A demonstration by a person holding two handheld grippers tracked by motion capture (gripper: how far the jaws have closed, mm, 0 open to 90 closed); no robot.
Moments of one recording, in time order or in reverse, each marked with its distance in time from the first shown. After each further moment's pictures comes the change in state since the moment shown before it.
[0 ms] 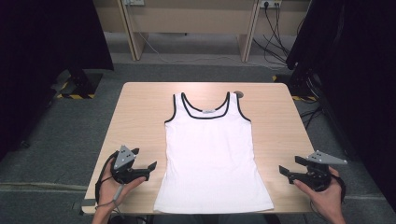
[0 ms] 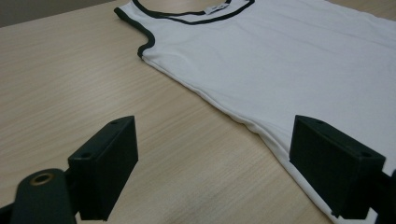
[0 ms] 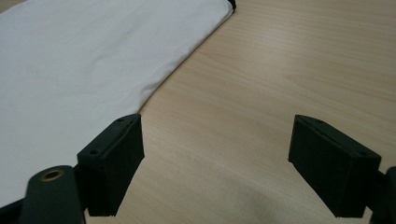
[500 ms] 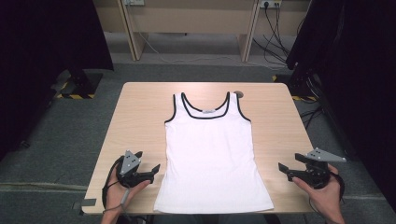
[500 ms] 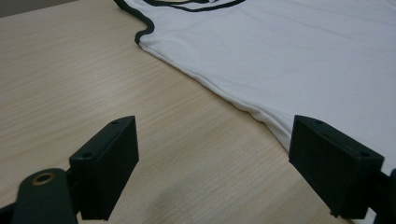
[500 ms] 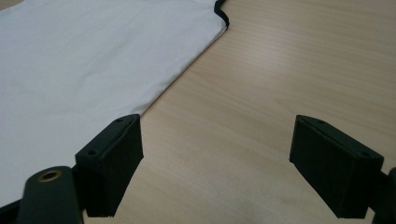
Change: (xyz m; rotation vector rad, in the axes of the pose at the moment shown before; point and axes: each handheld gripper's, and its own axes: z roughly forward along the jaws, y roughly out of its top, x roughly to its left) left arm -0.002 -0.006 0.009 0.027 0.013 0.011; right arm -0.002 0.041 0.013 -0.007 -0.032 -0.064
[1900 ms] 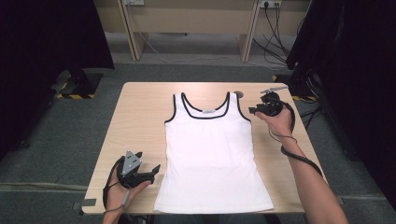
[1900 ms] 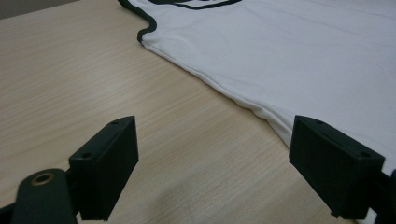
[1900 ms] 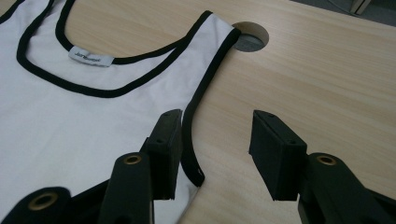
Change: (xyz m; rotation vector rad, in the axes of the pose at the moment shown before) left arm -0.002 -0.001 -0.001 0.003 0.010 0.004; right arm -0.032 0.140 0.173 0.169 0.003 0.033
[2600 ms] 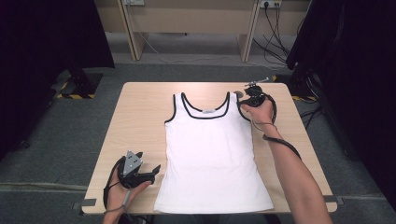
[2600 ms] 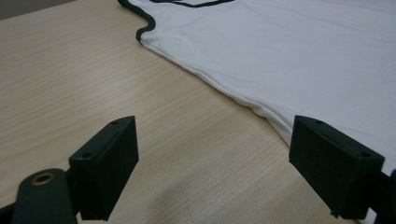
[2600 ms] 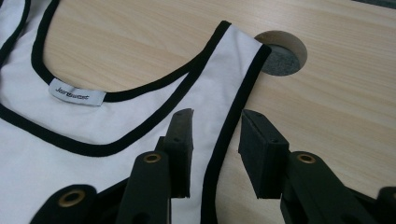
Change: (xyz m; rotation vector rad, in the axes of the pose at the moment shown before) left arm -0.002 0.000 0.001 0.009 0.003 0.019; right arm 0.014 0.035 0.060 0.066 0.009 0.048
